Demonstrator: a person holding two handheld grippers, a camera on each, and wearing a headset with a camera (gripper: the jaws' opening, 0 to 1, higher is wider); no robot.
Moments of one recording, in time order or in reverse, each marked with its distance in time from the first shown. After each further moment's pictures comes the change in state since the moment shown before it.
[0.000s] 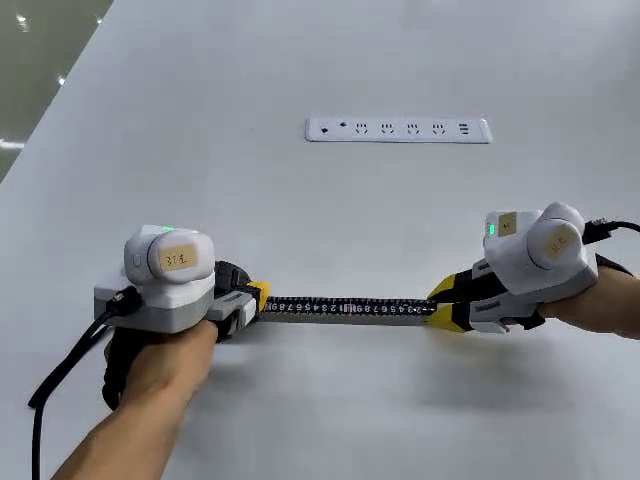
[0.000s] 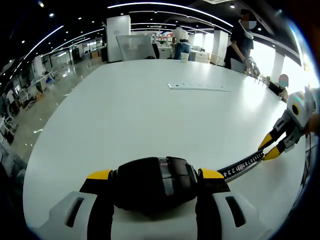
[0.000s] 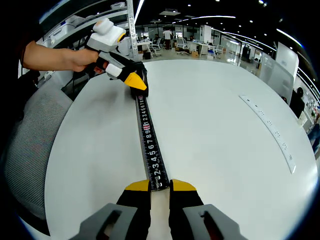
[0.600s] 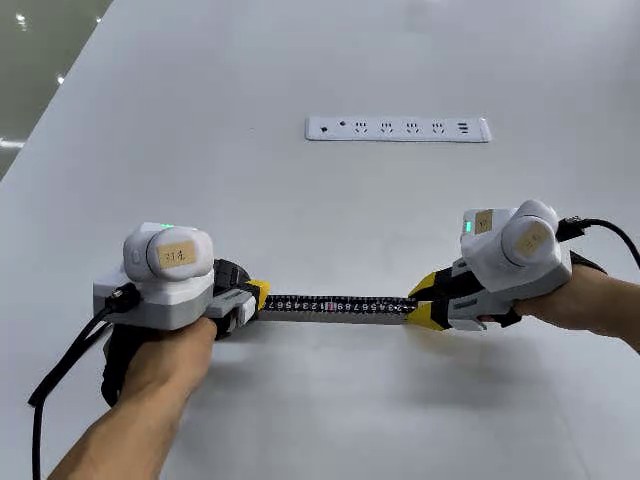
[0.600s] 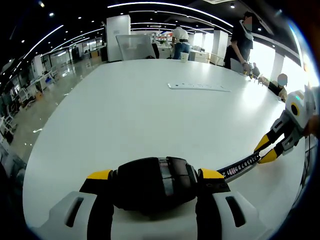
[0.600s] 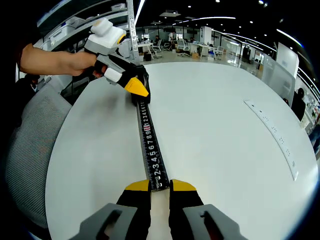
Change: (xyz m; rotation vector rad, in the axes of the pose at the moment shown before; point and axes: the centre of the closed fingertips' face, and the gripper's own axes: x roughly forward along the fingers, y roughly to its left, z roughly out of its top) left arm -0.001 -0.001 0.000 -0.002 0.002 -0.004; right arm 0.013 0.004 0.017 0.003 -0.017 0.008
